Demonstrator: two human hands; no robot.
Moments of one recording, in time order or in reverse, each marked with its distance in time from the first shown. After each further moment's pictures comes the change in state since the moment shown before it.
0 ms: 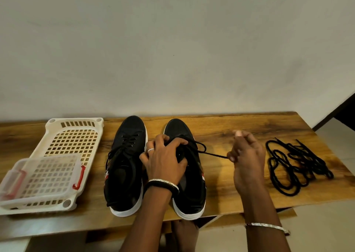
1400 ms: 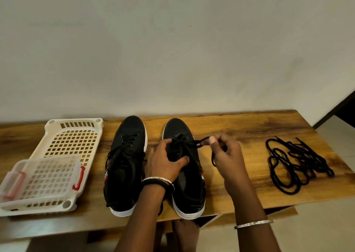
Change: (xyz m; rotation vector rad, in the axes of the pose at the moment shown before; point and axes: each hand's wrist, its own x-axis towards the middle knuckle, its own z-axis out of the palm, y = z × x) left_hand 0.009 -0.019 0.010 -0.359 -0.148 -0.184; right_hand -0.002 0.024 0.011 -0.500 -0.234 -0.125
